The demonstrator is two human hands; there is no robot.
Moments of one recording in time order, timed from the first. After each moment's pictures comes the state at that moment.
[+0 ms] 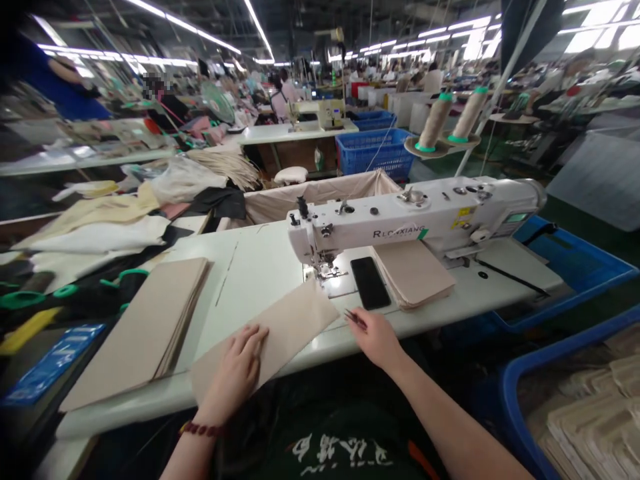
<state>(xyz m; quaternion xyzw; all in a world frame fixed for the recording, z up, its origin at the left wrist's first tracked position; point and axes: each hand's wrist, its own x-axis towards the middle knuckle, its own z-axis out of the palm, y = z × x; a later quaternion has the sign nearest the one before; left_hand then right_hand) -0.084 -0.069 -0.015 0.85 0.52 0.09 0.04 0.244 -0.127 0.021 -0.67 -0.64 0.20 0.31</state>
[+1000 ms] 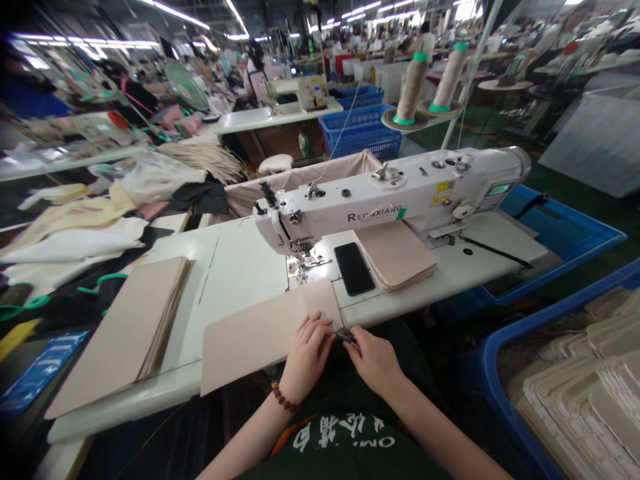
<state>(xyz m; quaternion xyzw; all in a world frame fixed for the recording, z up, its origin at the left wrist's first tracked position) 0.079 -0.118 -0.014 0.89 0.34 0.24 0.17 0.249 -0.196 -0.019 -0.71 -0.62 0.22 0.24</state>
